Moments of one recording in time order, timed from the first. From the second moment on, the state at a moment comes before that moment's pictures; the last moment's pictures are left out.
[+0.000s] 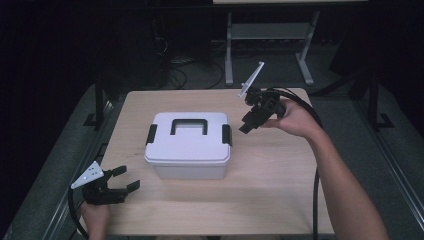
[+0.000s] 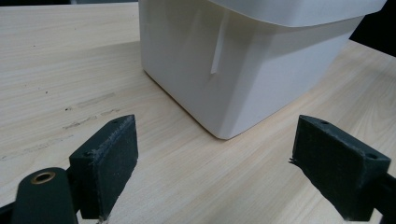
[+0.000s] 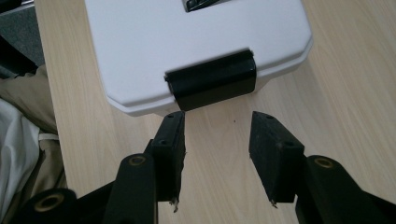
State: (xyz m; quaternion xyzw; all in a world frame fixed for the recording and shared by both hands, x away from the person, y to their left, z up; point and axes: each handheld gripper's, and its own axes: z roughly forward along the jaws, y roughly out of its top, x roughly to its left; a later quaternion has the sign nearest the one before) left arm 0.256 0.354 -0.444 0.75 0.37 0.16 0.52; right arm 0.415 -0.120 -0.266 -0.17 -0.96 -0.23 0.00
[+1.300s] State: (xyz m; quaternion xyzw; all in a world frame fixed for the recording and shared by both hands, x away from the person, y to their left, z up) left arm 0.256 0.352 -0.445 0.75 0.37 0.16 0.52; right arm 0.401 -0.169 -0.301 -0.21 -0.95 -0.24 0.01
